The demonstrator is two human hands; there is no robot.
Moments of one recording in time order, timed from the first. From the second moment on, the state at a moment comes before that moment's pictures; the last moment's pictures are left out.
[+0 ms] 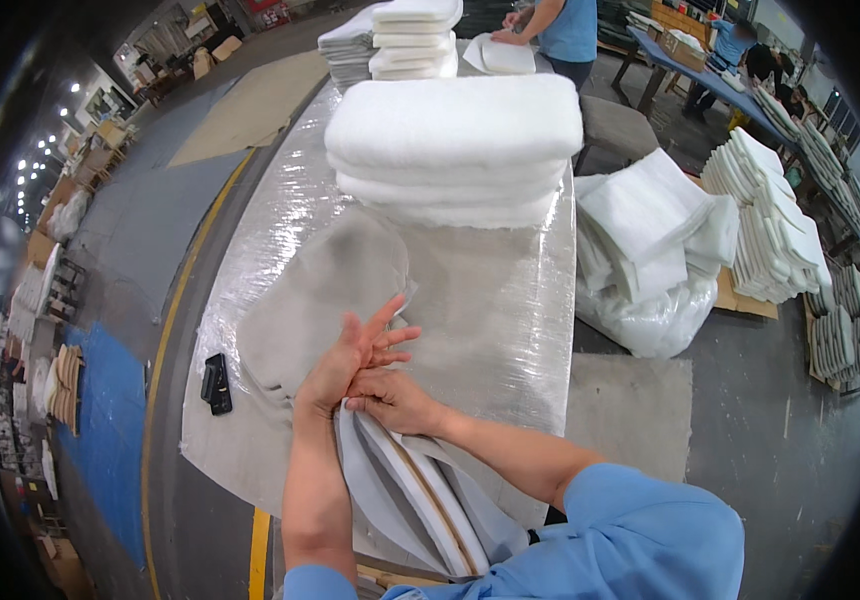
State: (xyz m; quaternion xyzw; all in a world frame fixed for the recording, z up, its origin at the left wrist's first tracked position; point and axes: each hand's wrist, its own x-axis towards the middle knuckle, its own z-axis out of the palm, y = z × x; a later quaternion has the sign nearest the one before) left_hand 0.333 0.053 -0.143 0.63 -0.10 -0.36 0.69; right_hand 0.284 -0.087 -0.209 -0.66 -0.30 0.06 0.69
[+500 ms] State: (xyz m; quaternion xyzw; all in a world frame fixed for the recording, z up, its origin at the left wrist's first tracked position) left_hand 0.293 0.063 -0.162 0.54 -0.09 -0.19 0.81; right_hand 0.254 -0.086 -0.224 -0.66 -0.32 0.01 0.68
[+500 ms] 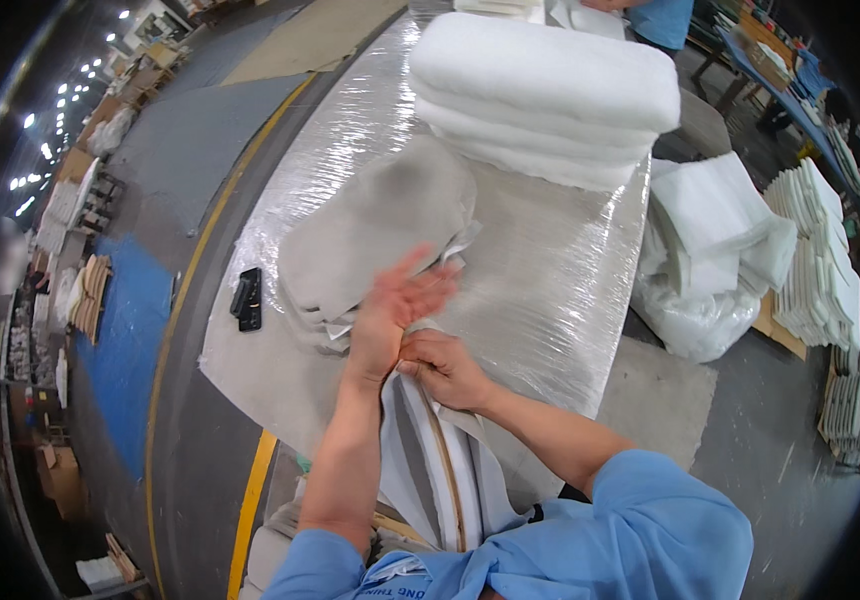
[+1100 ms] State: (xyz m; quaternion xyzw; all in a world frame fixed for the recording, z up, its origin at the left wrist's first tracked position) left_hand -0.060 -0.005 -0.268 0.54 0.38 -0.17 0.73; right_hand 0.323 -0.145 -0.228 -0.61 -0.17 0.23 0.73
